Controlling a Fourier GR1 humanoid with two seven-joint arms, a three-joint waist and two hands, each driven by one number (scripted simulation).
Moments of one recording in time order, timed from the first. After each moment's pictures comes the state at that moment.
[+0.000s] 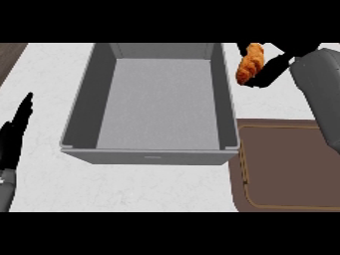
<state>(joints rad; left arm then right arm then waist) -0.13 0.40 0.06 -1.34 -0.17 0.16 0.09 -1.07 -0.39 0.04 -0.65 0.71 0.15 -0.92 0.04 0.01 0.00</state>
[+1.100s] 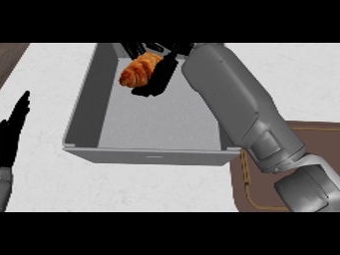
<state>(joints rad) -0.15 0.40 0.10 -1.31 -0.18 0.12 0.06 -1.36 -0.01 0.11 -0.46 0.50 0.25 -0.49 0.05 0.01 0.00</state>
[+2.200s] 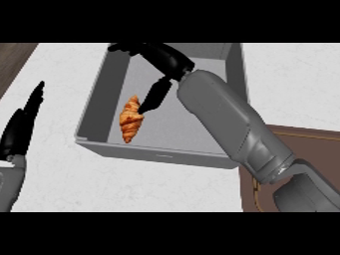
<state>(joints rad) -0.23 0.37 0.07 -1.27 -0.22 0.11 0.06 -1.28 0.00 0.43 -0.43 0.09 0.06 -0.37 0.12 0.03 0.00</state>
